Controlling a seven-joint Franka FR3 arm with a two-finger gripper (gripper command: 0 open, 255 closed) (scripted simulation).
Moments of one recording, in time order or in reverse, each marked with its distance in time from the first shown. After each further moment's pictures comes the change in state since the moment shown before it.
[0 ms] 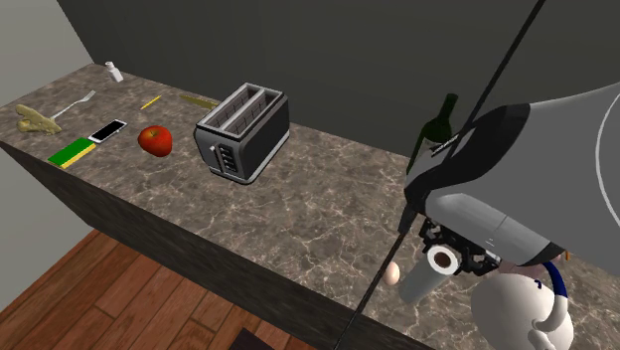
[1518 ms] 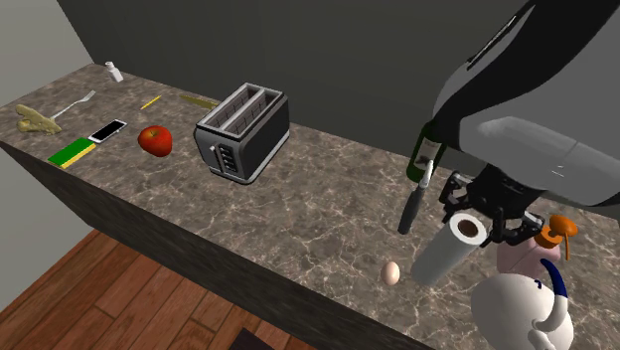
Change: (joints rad) arm -0.012 -0.224 0.014 0.037 0.027 -0.259 -0.006
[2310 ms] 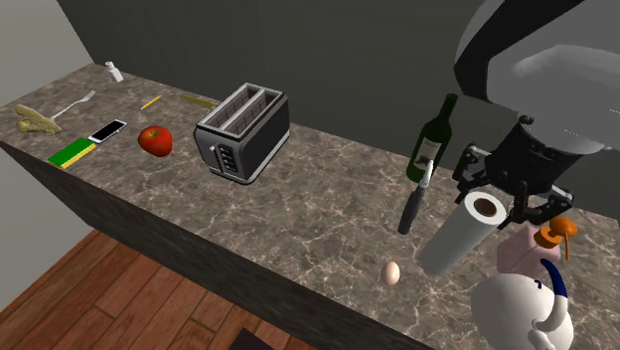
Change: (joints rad) arm -0.003 -0.085 0.001 0.059 0.009 -0.144 0.000
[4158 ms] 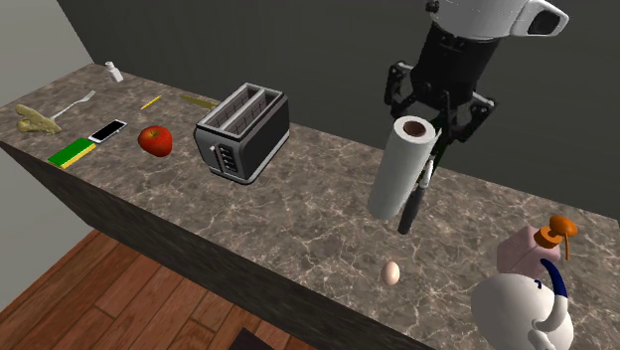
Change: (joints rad) arm 0.124 -0.047 0.112 0.174 0.000 -0.207 0.247
